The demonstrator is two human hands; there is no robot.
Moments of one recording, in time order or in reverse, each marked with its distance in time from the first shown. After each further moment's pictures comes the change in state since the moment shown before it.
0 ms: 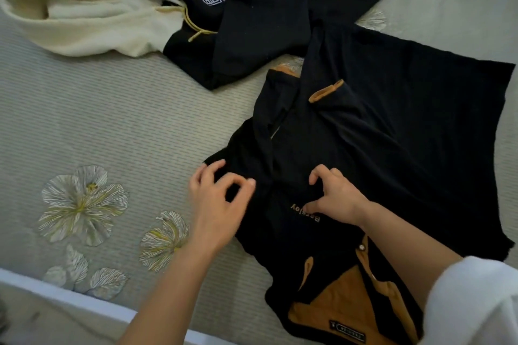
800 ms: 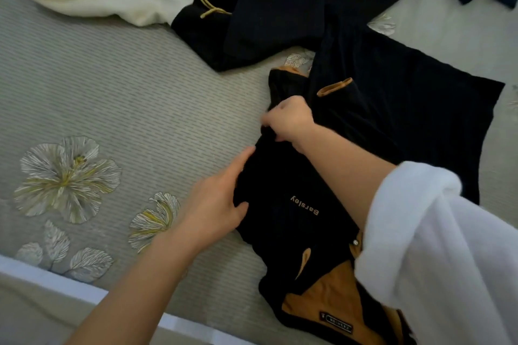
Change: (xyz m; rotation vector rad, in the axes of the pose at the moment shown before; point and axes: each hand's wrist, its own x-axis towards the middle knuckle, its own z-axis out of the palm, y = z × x) left_hand -0.006 -0.016 -0.023 0.055 -0.303 0.284; right_hand 0.061 -0.136 -0.018 0.356 0.251 0.043
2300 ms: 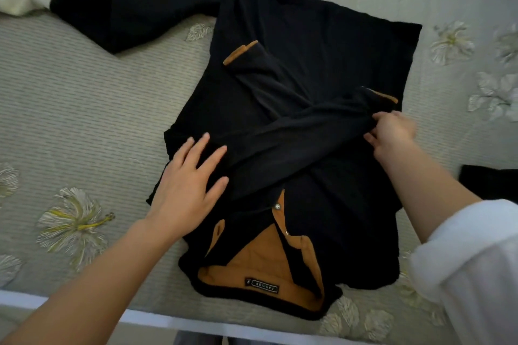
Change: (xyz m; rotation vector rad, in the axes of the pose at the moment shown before) left_hand 0.014 0.057 0.096 0.426 0.027 0.064; right_hand -0.018 0.236 -0.211 0.821 0.660 0.384
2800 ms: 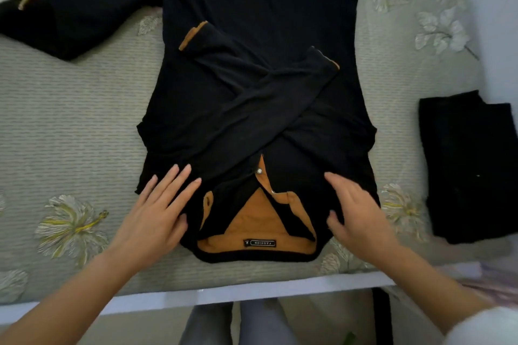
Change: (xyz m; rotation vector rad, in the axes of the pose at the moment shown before) left_hand -0.068 -0.032 -0.008 0.202 -0.229 0.393; right_hand -0.144 0.155 -0.151 -1.103 -0.392 -0.993
